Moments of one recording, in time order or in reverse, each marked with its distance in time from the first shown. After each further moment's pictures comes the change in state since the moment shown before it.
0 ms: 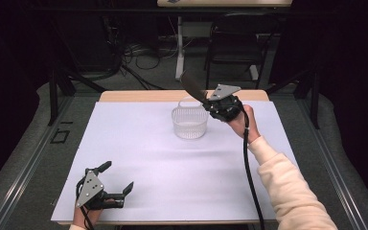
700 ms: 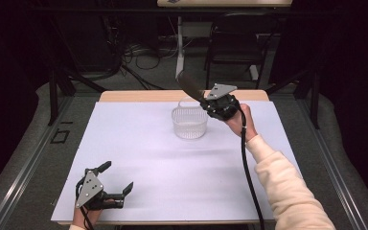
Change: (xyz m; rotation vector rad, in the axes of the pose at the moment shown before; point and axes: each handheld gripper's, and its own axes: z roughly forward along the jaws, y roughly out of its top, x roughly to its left) left arm 0.000 0.000 -0.001 -0.007 0.002 -0.001; right arm 0.001 0.004 0.008 -0.005 0.001 -0.021
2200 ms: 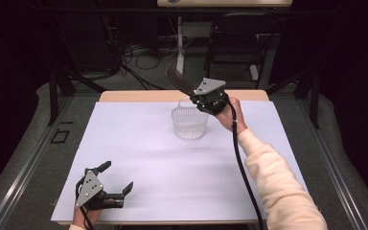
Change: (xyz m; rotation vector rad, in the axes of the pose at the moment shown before) left arm 0.001 0.000 0.001 0.003 -0.001 0.000; right arm 0.006 0.028 0.018 -0.052 -0.002 -0.046
